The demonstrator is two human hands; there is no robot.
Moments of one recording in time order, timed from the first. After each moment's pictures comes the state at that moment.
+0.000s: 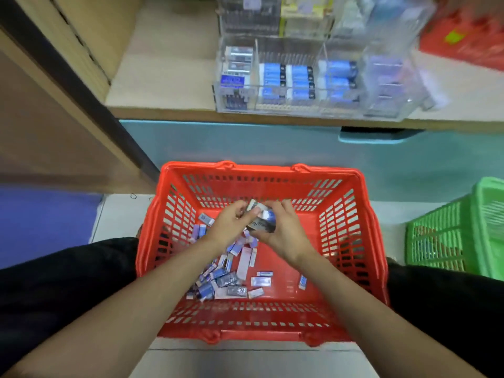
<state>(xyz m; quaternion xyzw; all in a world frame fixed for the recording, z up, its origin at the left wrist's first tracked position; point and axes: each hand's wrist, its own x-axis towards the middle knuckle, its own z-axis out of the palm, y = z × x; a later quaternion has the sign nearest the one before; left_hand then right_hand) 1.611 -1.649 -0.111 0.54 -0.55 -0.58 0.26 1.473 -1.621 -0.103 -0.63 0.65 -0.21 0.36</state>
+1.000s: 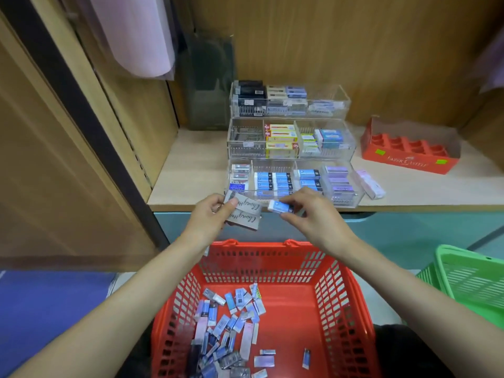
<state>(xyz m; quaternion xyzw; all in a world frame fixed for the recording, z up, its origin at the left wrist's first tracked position) 1.632 -1.696 0.088 0.55 -0.54 -0.48 0.42 1.429 -1.674 0.100 -0.74 0.59 -0.27 0.17</state>
